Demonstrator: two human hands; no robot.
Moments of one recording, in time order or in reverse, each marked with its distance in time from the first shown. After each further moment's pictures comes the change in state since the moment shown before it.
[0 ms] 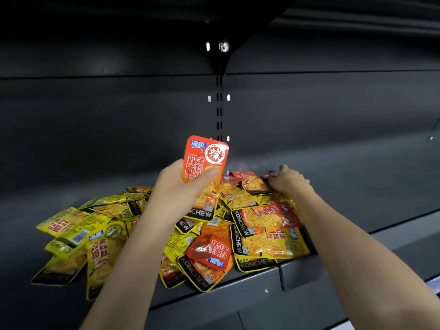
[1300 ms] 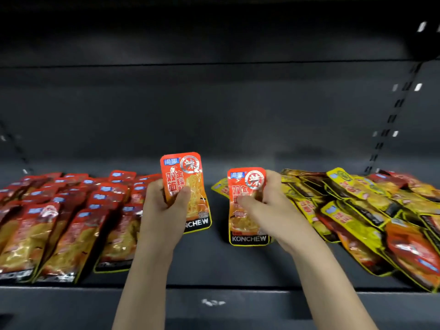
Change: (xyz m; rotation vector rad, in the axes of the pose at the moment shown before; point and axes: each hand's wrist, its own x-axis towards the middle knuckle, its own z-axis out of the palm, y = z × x) left_hand -0.092 -0.098 -0.272 -0.147 0.621 -0.152; right_hand -0.313 -0.264 0.077 0.835 -0.471 -0.537
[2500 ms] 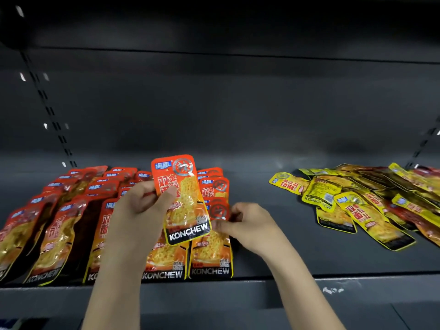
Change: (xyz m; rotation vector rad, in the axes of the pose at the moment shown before) left_hand 0.058 -0.004 -0.180 0.055 -0.094 -0.006; right_hand 0.010 -0.026 0.188 -0.249 -0.041 0.120
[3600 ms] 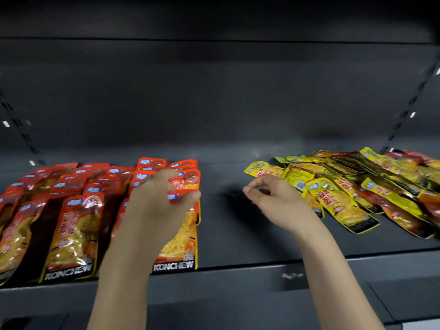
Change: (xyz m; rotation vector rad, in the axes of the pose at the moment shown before) left_hand -0.019 0.024 0.062 0.671 -0.136 0.183; right_hand 0.001 0.044 -0.083 0.007 0.189 -0.051
